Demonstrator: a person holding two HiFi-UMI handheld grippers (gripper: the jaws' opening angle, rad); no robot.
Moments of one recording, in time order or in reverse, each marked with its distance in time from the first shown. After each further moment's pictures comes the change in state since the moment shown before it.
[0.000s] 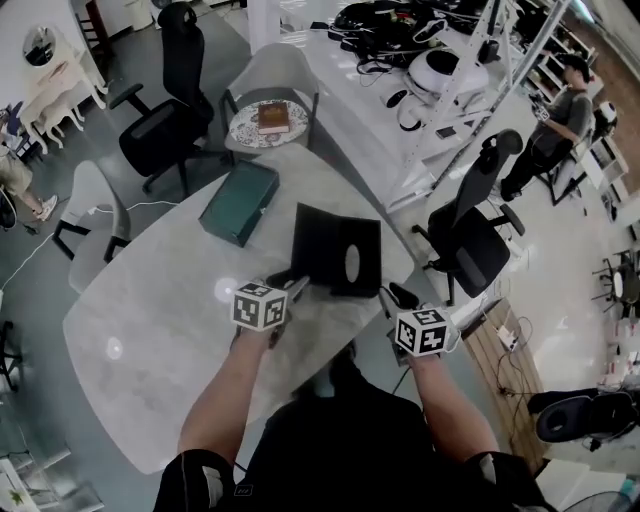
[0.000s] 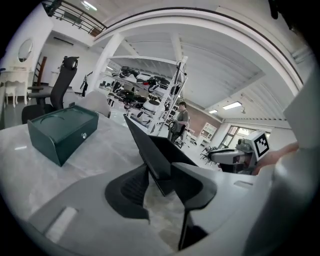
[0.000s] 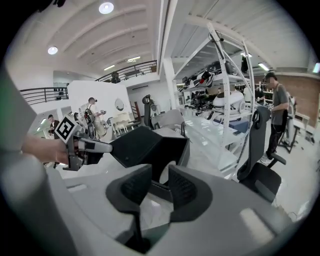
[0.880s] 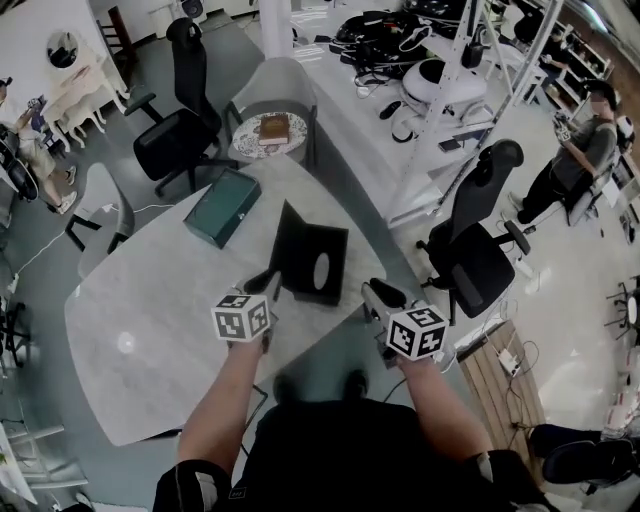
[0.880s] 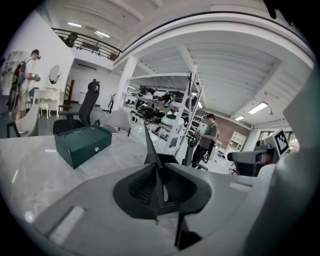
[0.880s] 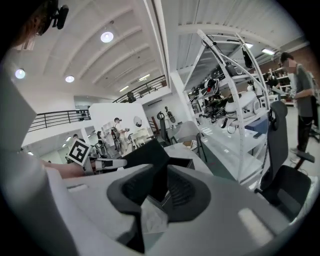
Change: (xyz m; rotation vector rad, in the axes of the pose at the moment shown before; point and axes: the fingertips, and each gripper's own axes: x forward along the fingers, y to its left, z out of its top) left arm 0.021 -0.069 0.042 -0.054 -0.171 0.321; right arm -0.063 -0.061 0.058 0.053 -0.151 0.272
